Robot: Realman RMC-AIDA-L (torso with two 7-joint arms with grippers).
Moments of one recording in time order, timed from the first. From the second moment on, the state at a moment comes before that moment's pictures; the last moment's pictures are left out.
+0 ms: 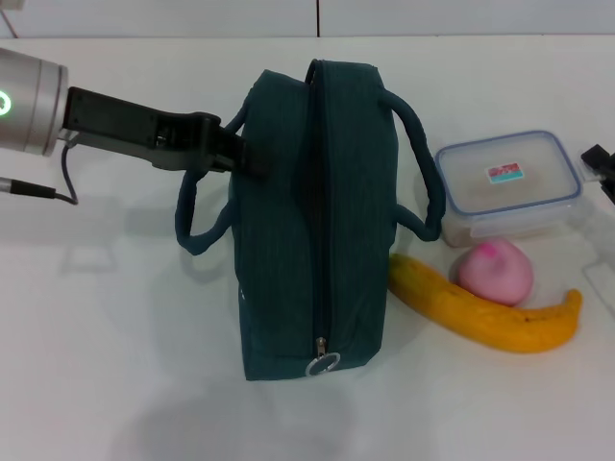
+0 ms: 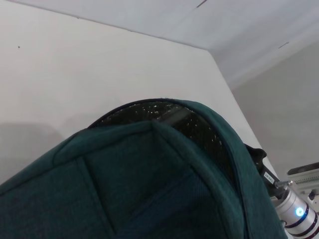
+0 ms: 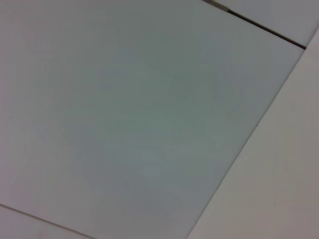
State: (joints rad) left arm -0.63 -2.02 0.89 1.07 2.07 1.75 -2.61; right arm 0.47 2.02 -0.43 0.00 -1.41 -1.23 1.60
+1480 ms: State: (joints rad) left arm -0.63 -2.03 0.89 1.06 2.07 1.75 -2.56; right arm 0.44 2.02 -0.42 -0.03 -1.40 -1.21 1.78
